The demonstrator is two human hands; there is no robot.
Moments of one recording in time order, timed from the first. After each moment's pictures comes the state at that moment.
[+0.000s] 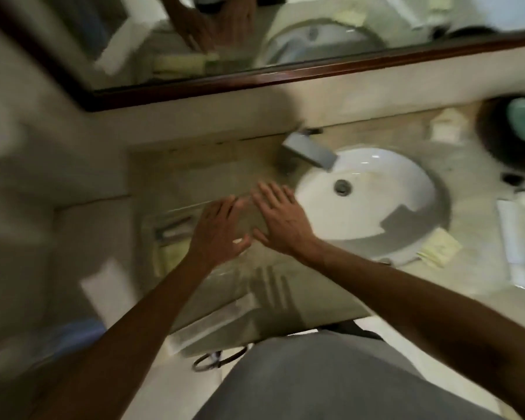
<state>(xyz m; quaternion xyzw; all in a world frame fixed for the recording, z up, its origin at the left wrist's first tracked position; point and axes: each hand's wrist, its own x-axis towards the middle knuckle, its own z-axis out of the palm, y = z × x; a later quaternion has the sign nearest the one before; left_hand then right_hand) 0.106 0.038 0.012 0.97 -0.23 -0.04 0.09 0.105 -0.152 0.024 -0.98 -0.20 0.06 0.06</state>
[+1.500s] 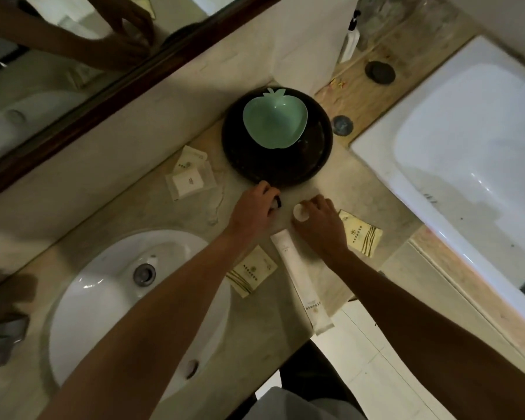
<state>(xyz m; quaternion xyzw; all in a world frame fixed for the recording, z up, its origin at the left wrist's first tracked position) 0.211 -0.674 -0.059 0.87 -0.44 -0.15 0.18 0.074 -0.796 -0.067 -0.93 0.30 0.01 0.22</state>
